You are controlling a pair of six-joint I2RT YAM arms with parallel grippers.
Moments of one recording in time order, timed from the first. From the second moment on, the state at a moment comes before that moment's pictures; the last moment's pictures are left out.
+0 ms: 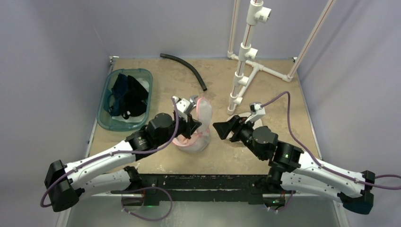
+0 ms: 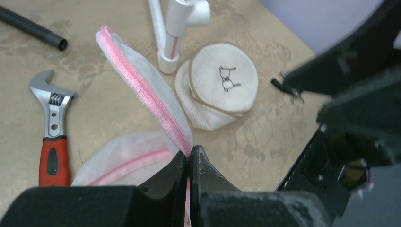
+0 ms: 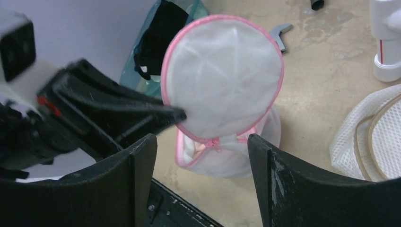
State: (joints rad) left arm -0.92 0.98 0.72 0.00 -0.08 -0.40; right arm 1.12 0.70 0.67 -0.18 0.50 0.77
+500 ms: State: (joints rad) left arm -1.53 1.04 0.67 0.12 -0.54 0.35; right arm 1.11 0.68 0.80 -0.40 0.51 0.88
